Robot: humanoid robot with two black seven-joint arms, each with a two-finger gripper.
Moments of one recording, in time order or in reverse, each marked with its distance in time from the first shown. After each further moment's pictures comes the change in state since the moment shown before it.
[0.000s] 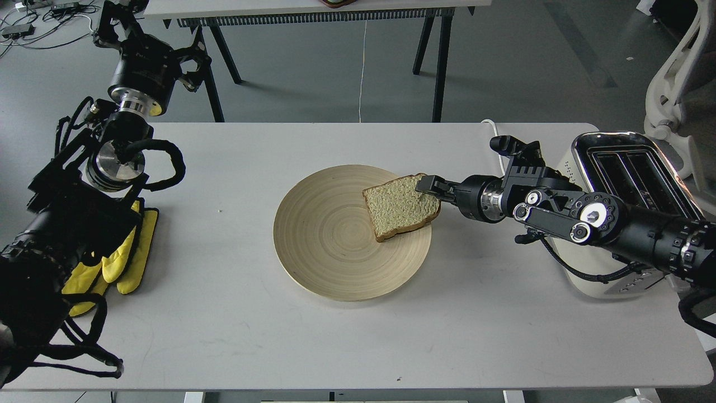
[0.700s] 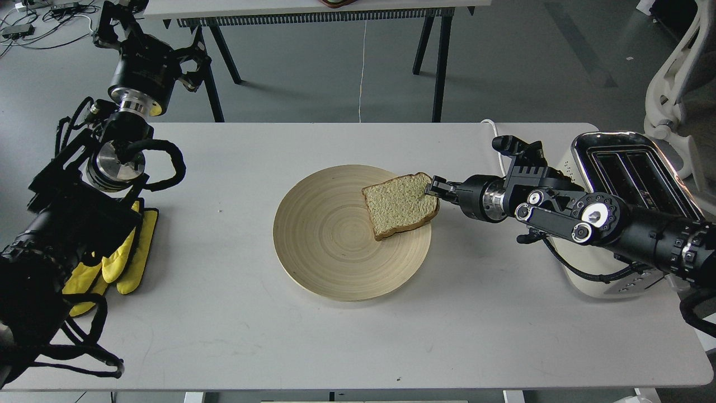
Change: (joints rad) left arm 0.000 -0.001 -0.002 0.000 -0.001 0.000 -0.002; right arm 0.002 -0.008 0.001 -0.002 -0.001 -0.002 0.009
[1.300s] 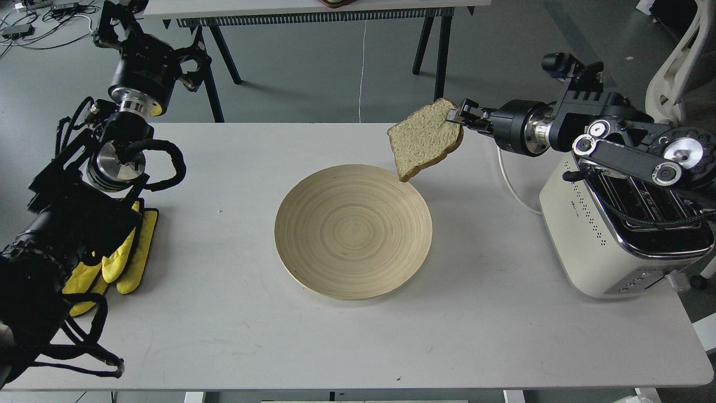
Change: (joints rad) left arm 0.000 0.000 0.000 0.000 0.000 0.000 0.000; right arm 0.249 -0.327 0.069 0.290 0.005 0.015 -0.032
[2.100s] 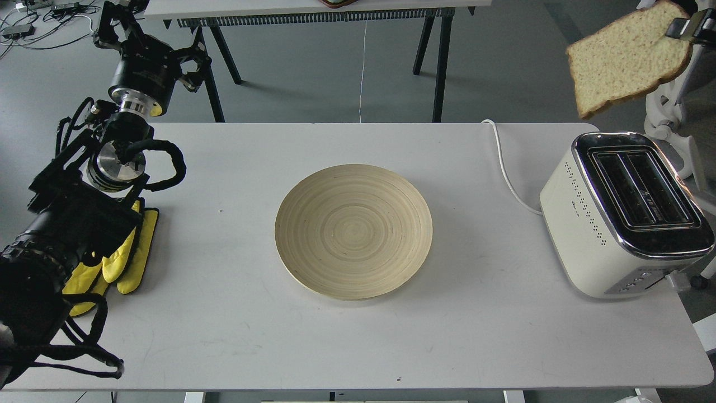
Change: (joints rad) left arm 0.002 0.000 0.000 -0.002 0.000 0.000 -0.001; right arm 0.415 -0.744 -0.177 0.485 -0.189 0.110 -0.139
